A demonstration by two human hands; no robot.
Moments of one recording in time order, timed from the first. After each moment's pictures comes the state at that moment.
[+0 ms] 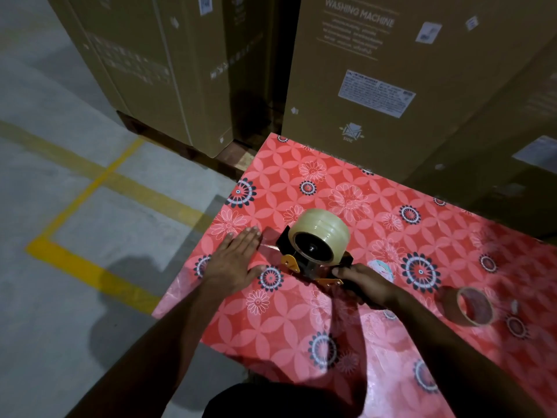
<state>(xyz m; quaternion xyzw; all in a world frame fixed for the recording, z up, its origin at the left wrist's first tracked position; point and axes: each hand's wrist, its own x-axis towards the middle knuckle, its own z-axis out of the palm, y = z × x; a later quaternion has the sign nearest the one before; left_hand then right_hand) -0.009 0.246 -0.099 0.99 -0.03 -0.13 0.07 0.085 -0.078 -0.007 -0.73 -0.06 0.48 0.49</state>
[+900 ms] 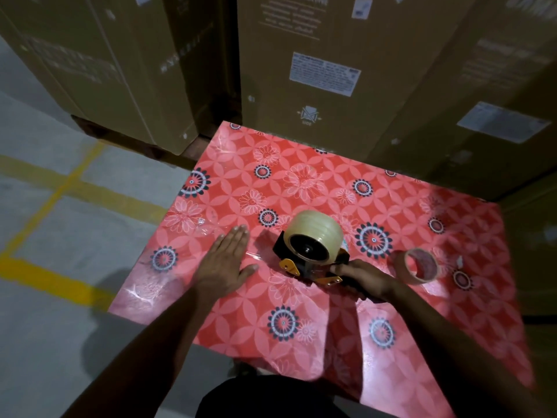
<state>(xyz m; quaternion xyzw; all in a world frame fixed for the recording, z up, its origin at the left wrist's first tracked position) -0.017 0.160 -0.105 0.99 -0.05 -0.11 0.08 0.063 -0.184 -0.011 -0.77 -0.01 0.45 0.45</state>
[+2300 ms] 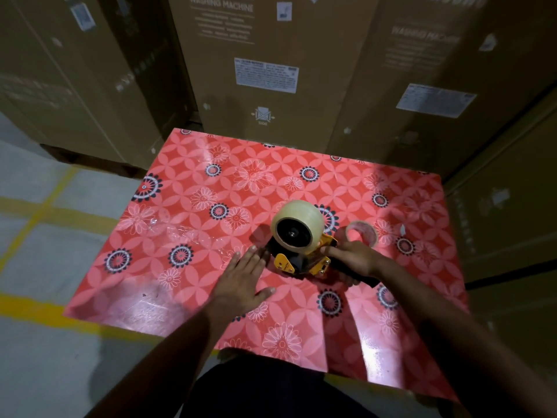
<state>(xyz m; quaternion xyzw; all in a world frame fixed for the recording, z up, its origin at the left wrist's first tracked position) -0.042 0.001 -0.086 0.97 -0.15 -0.18 0.05 0.054 -0.289 0.026 -0.87 -0.06 0.37 0.33</state>
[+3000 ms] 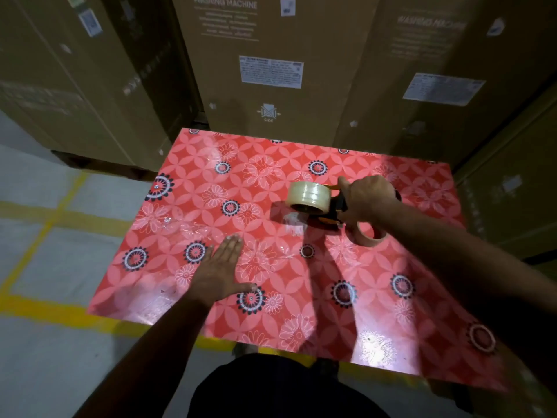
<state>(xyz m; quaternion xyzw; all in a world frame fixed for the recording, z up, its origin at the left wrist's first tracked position) -0.041 0.082 -0.079 0.97 -0.08 -0.21 0.04 0.117 -0.242 0.088 -0.95 -0.22 0.07 -0.21</state>
